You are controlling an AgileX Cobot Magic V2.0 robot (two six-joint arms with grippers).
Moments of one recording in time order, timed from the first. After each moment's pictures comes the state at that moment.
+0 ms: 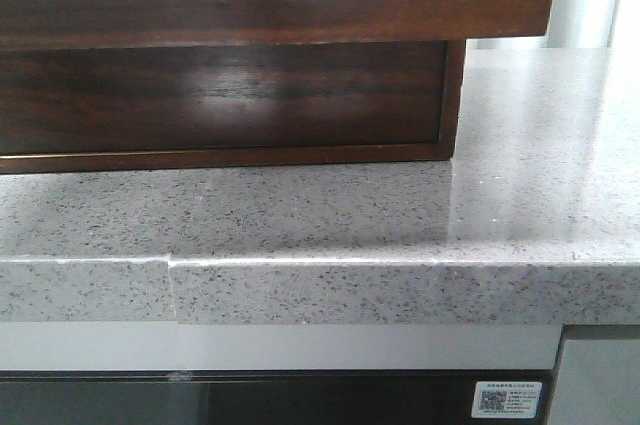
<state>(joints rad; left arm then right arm) -0.21 0.50 -0.83 -0.40 0.82 0.46 0.16 0.61 -0.65 0.25 0.58 -0.29</state>
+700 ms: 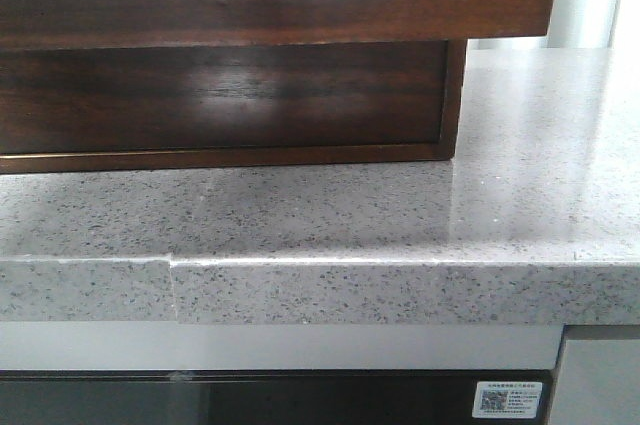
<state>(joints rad) -0.08 0.03 -0.05 -0.46 0.14 0.46 0.16 0.61 -0.65 0.25 0.58 -0.29</state>
